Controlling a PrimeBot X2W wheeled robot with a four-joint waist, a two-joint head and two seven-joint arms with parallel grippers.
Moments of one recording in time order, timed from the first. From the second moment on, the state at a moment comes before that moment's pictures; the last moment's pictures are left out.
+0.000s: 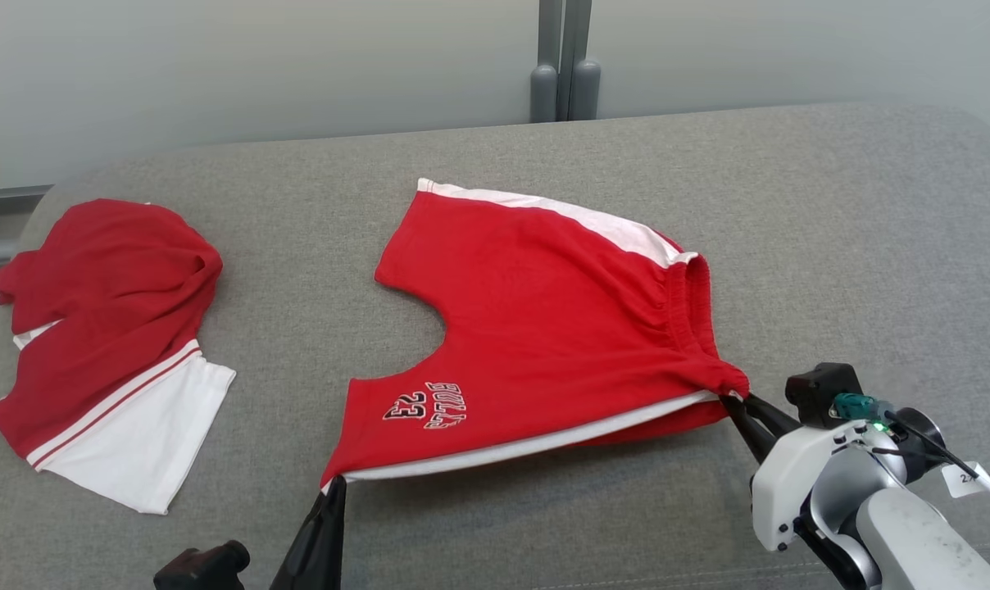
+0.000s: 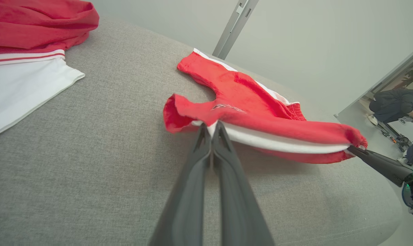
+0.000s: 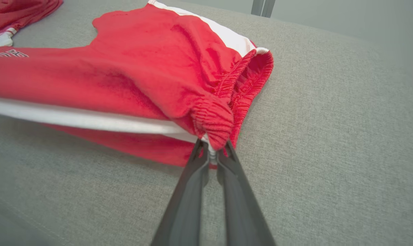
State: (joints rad) left arm 0.11 0.33 -0.53 -0.03 -0.83 0.16 -0.26; right arm -0.22 -0.33 0.35 0.31 0.32 0.13 0.11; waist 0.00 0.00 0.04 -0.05
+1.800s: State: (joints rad) left arm -1.12 0.31 -0.57 0.84 -0.57 0.01 -0.14; right arm -0.74 -0.05 0.29 0.51 0.46 0.13 -0.07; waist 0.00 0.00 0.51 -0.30
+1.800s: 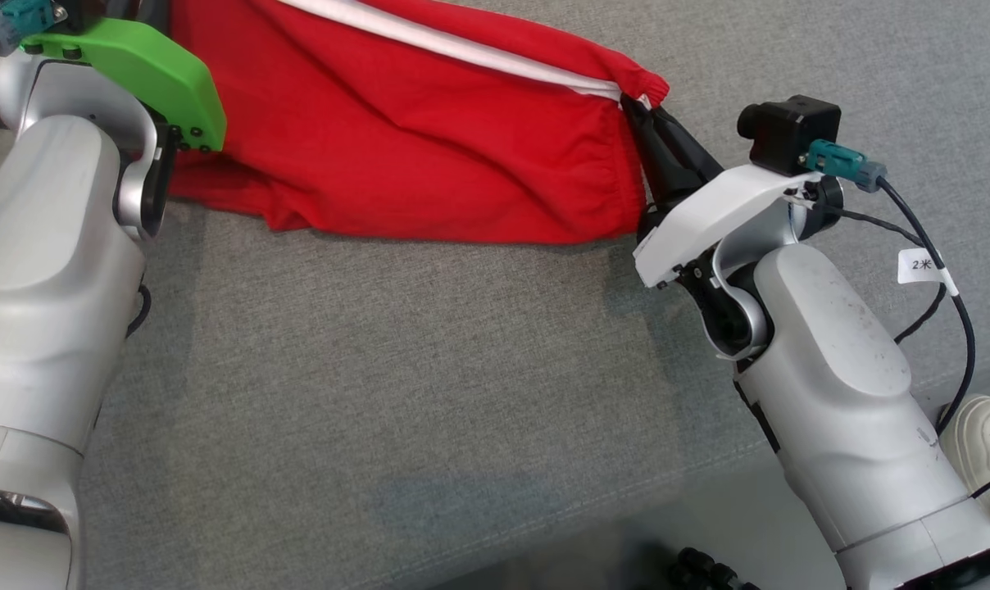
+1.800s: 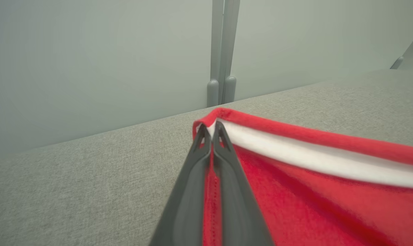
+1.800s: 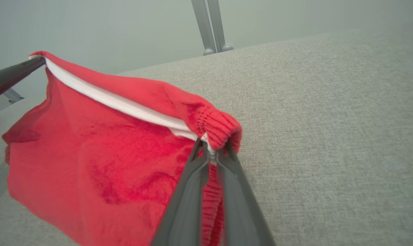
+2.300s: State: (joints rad) left arm -1.16 0.27 -0.60 0.97 -0.55 0.01 -0.20; right arm -0.78 -0.05 0.32 0.58 0.43 0.13 -0.09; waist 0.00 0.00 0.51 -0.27
